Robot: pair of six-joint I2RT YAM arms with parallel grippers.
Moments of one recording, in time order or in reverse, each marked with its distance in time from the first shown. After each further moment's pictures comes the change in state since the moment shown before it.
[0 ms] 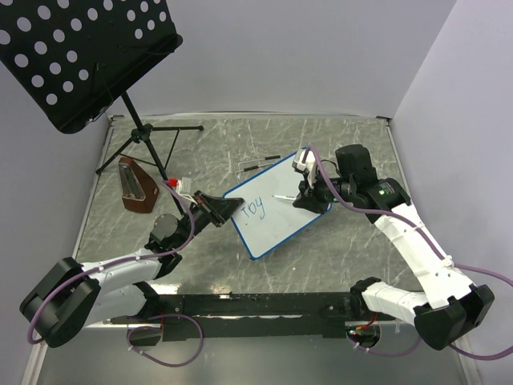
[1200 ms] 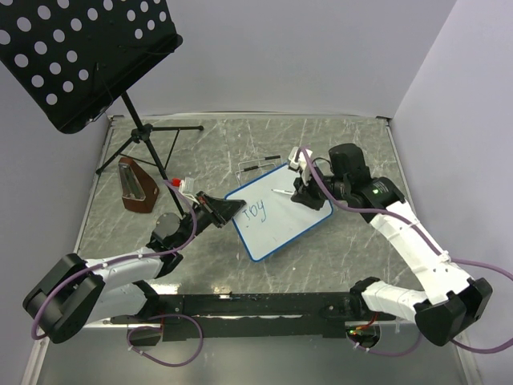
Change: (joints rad) left arm 0.005 0.034 0.000 0.003 0.027 -0.022; right arm 0.041 0.016 0.000 0.062 0.125 0.011
